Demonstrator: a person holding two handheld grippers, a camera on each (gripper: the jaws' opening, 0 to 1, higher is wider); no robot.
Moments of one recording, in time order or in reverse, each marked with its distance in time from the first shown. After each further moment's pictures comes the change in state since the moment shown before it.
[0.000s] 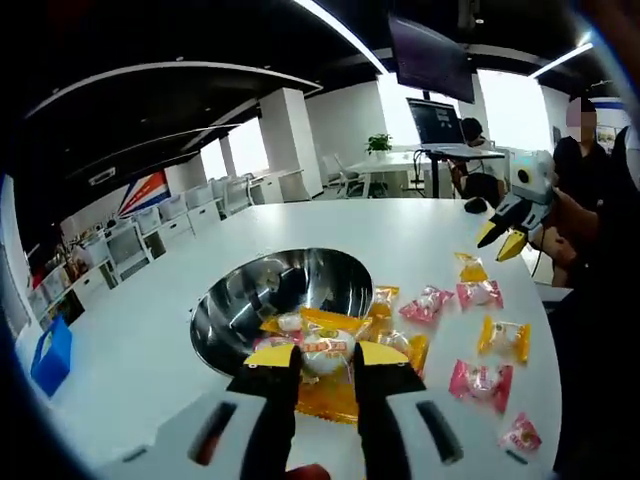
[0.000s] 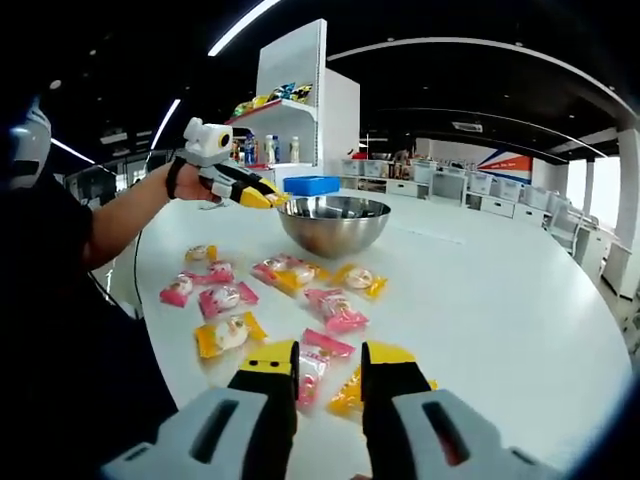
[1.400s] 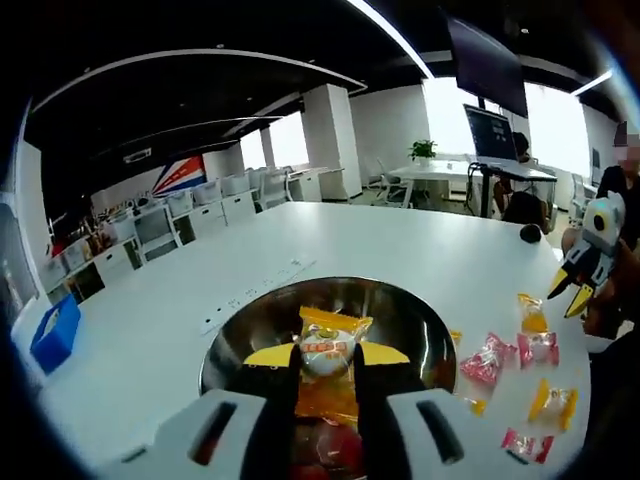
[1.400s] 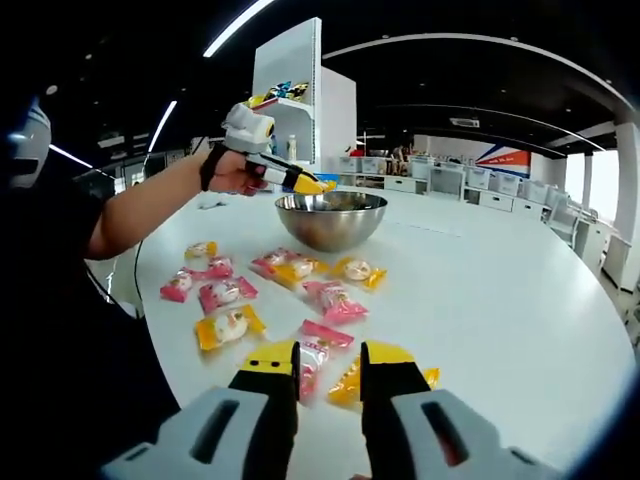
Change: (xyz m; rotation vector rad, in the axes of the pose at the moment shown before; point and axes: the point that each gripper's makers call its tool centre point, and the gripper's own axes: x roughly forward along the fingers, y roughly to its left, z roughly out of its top) left arm 0.068 0.046 0.025 -0.118 0.004 0.158; right arm -0.002 -0.002 -0.010 0.020 0.009 0.000
